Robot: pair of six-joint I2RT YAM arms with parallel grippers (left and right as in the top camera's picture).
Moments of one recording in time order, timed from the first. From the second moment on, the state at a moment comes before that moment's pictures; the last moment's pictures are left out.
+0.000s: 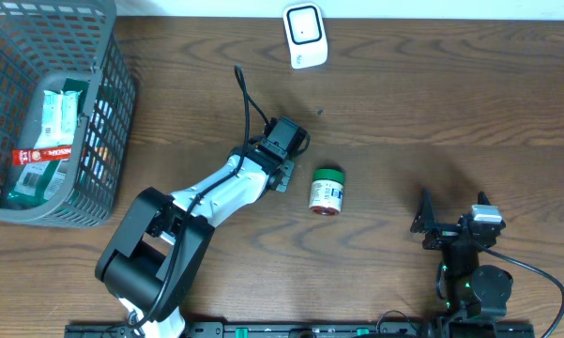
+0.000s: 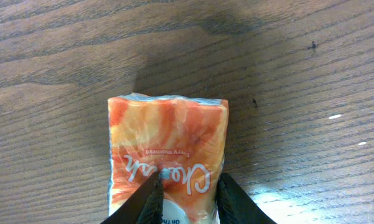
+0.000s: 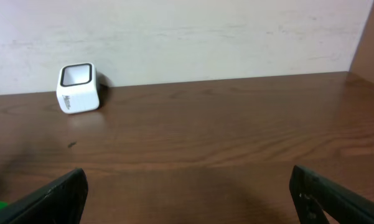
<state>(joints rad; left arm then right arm) -0.59 1.86 1.09 -0.46 -0.23 -0.23 -0.05 0.01 0.01 -0.07 -0.01 0.07</state>
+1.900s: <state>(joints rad) -0.60 1.50 1.11 -0.52 -0.12 -0.38 -0.05 0.01 0.01 -0.07 -0.01 0.07</state>
